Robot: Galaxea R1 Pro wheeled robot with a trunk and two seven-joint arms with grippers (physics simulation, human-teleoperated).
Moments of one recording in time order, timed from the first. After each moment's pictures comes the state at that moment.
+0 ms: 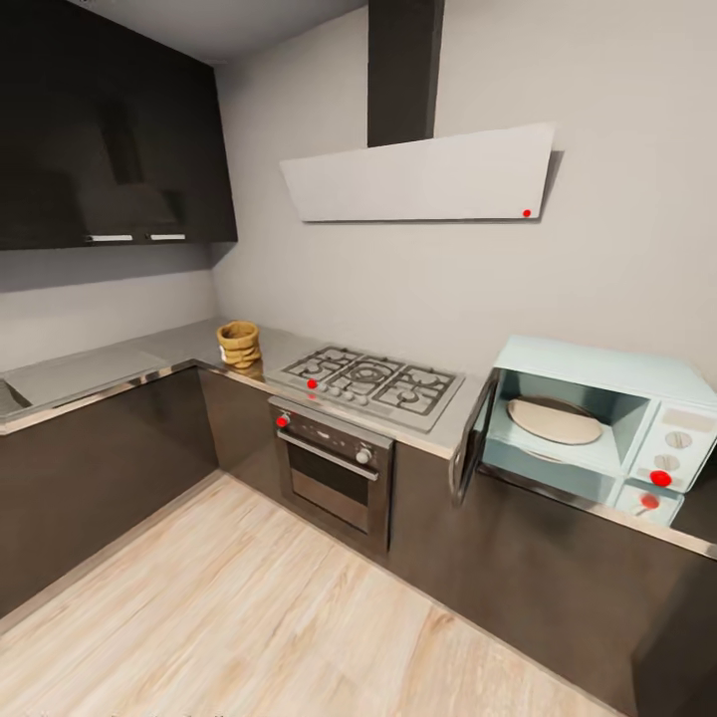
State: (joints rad) left arm -0.01 -0.01 0.03 -0.06 0.00 -0.01 0.12; right arm -0.27 -0.11 -0.13 0.07 0.00 -0.29 0.01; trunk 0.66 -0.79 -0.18
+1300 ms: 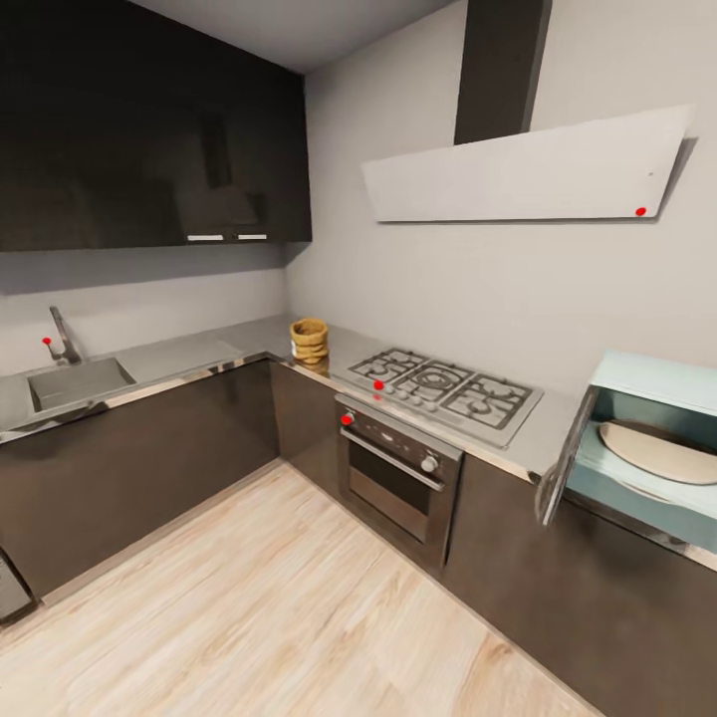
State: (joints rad) left arm -0.01 -0.04 0.03 -0.06 0.00 -0.01 0.12; right arm -0.19 -0.07 -0.13 0.08 0.08 -0.27 0.01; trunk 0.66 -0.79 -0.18
